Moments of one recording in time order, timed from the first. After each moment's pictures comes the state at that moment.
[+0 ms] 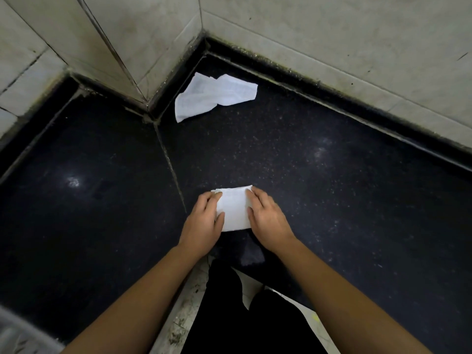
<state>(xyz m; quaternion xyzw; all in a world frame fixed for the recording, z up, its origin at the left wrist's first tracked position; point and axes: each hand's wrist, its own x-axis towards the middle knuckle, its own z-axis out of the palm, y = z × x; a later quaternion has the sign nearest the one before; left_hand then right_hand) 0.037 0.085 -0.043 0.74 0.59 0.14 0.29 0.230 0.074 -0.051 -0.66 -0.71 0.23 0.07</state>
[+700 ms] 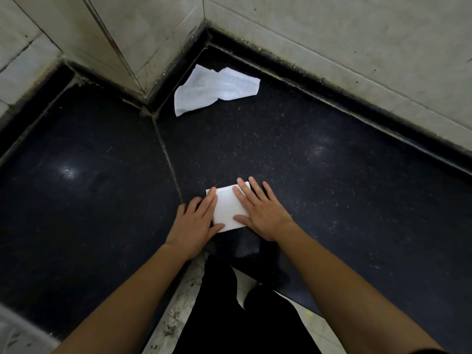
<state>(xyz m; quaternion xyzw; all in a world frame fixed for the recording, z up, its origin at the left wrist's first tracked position) 0.013 0.087 -0.064 0.84 0.51 -0.11 0.14 0.246 0.101 -0.069 -0.50 -0.84 0.14 -0.17</state>
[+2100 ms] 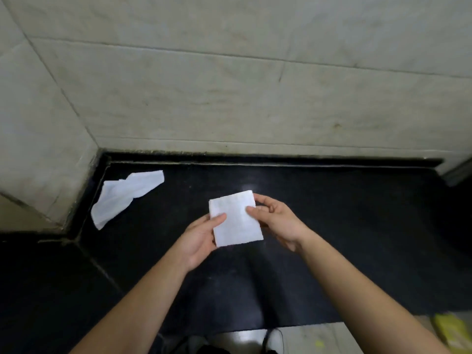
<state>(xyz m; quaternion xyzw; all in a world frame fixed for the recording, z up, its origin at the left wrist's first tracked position) 0.163 0.155 0.098 0.33 0.36 0.13 0.87 0.351 0.056 0.134 -0.62 -0.25 0.56 0.49</state>
